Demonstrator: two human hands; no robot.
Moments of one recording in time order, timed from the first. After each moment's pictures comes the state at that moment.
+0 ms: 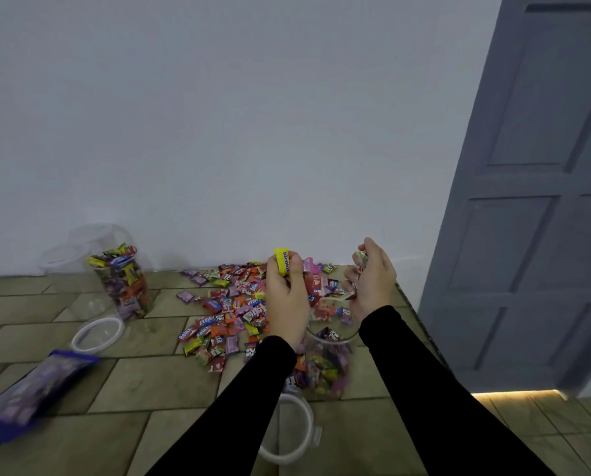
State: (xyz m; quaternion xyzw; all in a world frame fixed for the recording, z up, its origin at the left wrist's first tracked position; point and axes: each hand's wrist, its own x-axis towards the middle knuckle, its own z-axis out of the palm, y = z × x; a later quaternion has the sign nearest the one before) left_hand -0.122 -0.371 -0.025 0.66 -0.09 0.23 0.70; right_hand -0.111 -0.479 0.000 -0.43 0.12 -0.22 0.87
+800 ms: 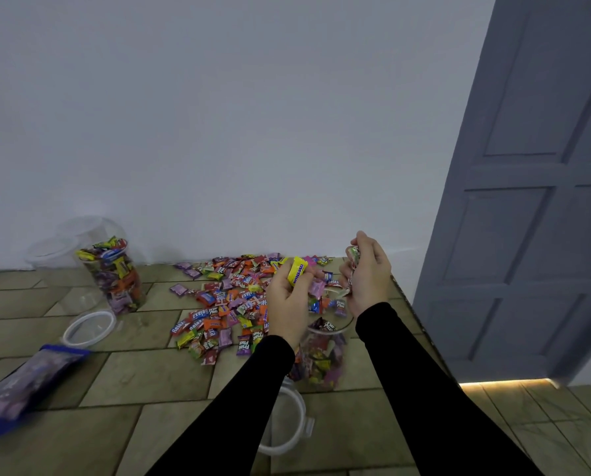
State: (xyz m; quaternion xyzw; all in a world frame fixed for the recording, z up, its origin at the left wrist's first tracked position) left_hand -0.126 -0.378 -0.041 0.65 -0.12 0.16 0.73; right_hand -0.108 -0.487 -0.013 -0.47 0.08 -0.23 0.85
